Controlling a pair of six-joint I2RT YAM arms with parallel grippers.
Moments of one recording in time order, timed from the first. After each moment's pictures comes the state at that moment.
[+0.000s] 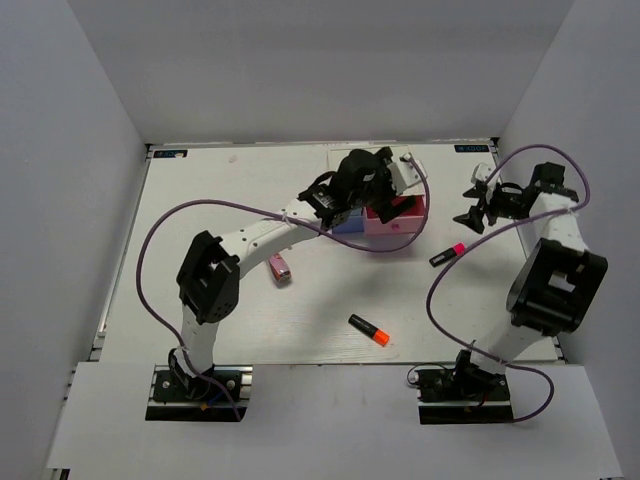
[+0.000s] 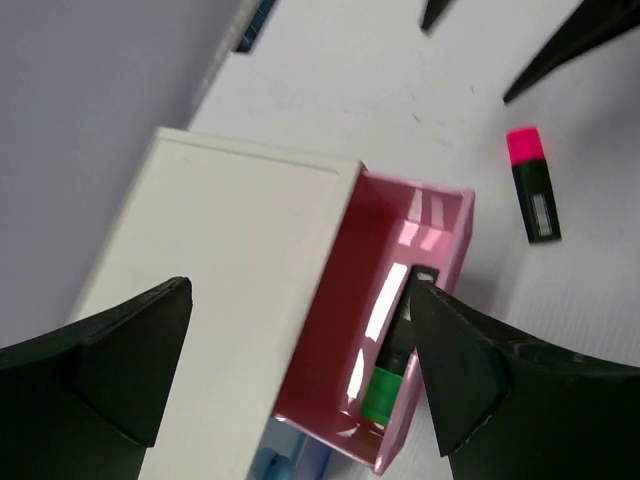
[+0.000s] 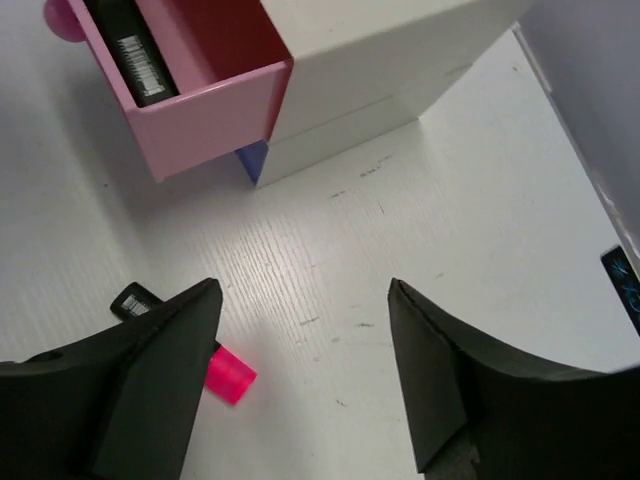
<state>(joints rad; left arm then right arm) -0.86 1.99 1.76 -0.11 0.12 0.45 -0.36 1.64 1.24 -0.72 -1.08 -1.38</state>
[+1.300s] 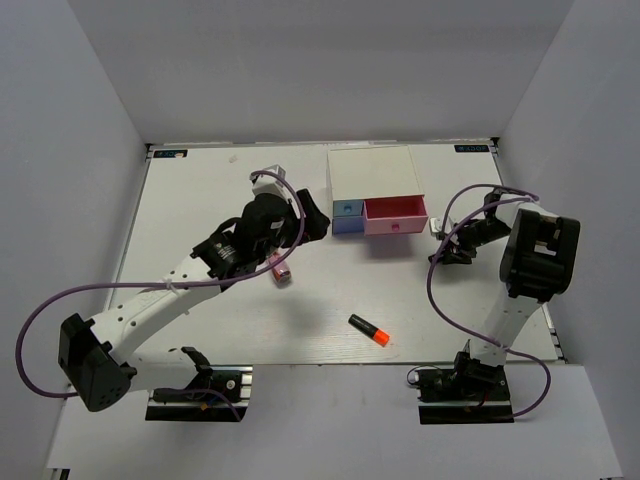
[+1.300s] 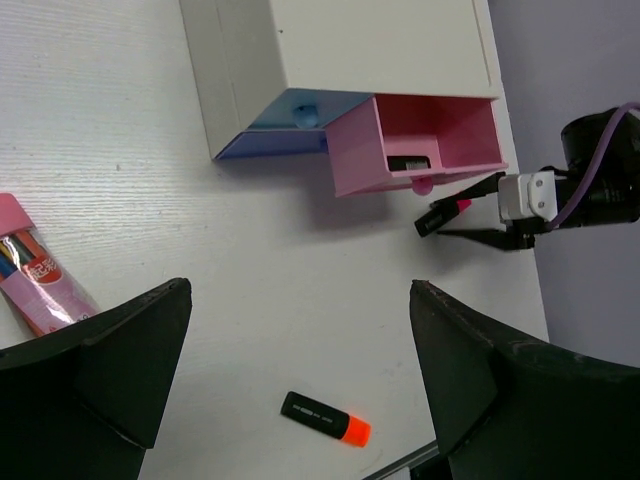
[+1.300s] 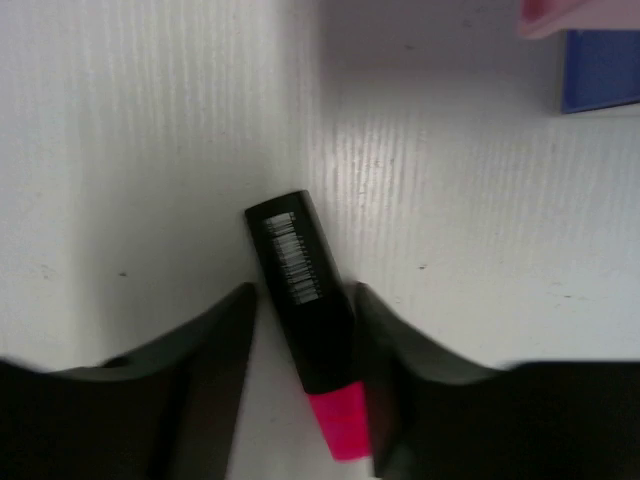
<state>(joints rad) -0.80 1.21 1.08 -0.32 -0.29 -0.76 -0.22 1.94 1.26 -1.01 -0.68 -1.97</state>
